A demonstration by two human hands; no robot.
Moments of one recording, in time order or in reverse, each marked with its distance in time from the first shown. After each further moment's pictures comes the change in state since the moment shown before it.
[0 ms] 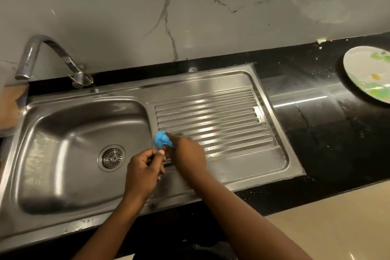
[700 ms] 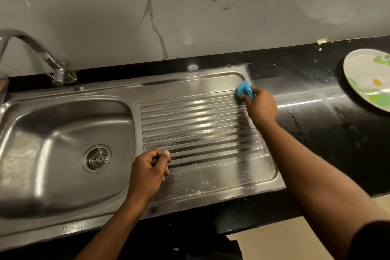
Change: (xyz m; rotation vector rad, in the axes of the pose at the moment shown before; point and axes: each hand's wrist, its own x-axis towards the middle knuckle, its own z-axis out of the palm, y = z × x) left_hand 0.005 0.017 0.061 -0.002 -0.033 -0.024; right_hand 0.111 0.209 -0.156 0.083 0.342 0.383
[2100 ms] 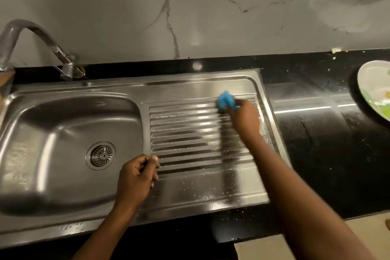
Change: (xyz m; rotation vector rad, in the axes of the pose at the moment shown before) left_hand 0.010 -0.022 -0.042 -0.062 0.066 -0.091; right_hand -0.047 -0.064 0.034 0.027 -0.160 -0.037
